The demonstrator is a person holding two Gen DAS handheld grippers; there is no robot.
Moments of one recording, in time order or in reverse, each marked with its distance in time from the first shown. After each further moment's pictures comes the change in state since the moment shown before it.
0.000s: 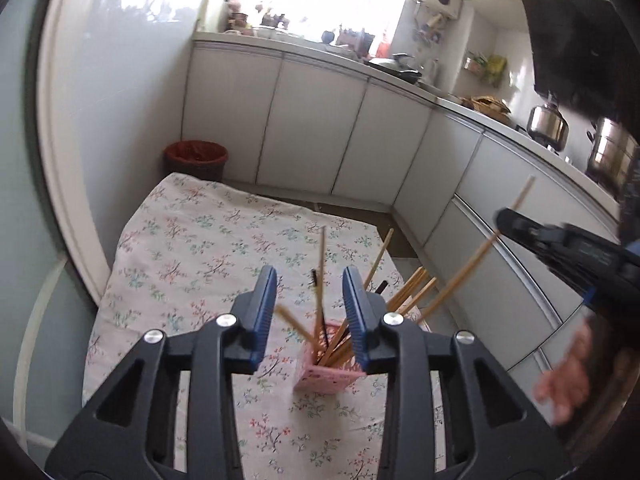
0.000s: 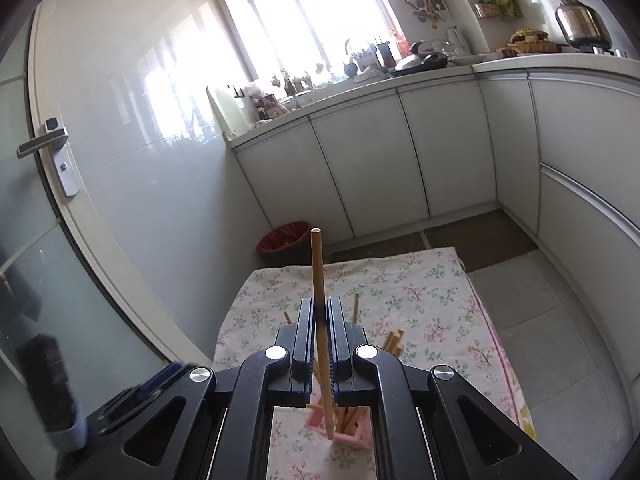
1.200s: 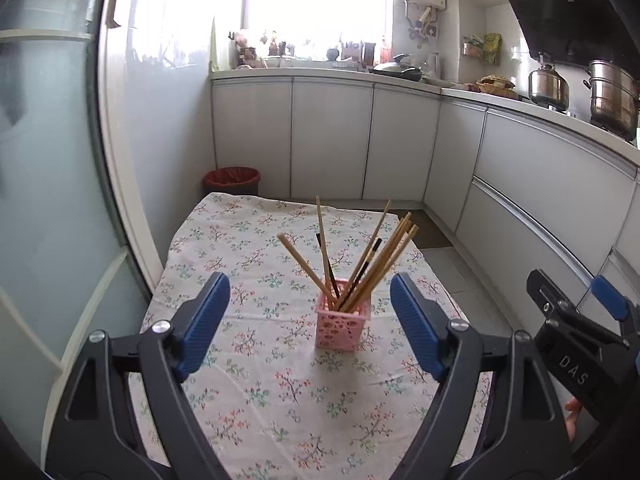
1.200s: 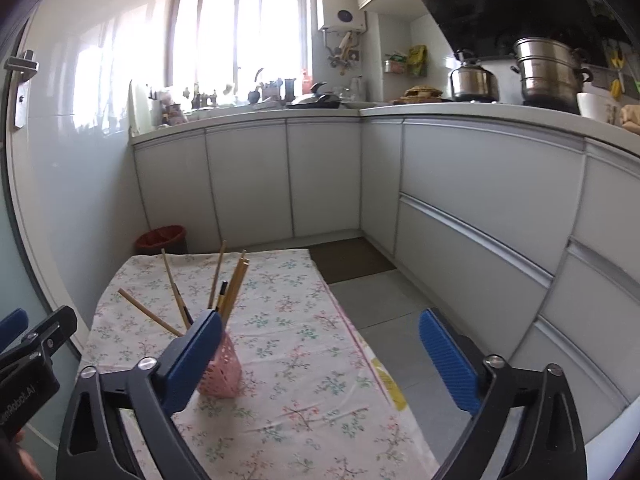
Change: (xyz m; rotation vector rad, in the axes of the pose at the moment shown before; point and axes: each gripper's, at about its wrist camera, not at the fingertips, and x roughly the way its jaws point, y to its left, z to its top) left arm -0.074 -0.064 -0.059 0.140 -0.085 0.192; right arm -0.128 -0.005 -0.110 -0.076 -0.144 -0.537
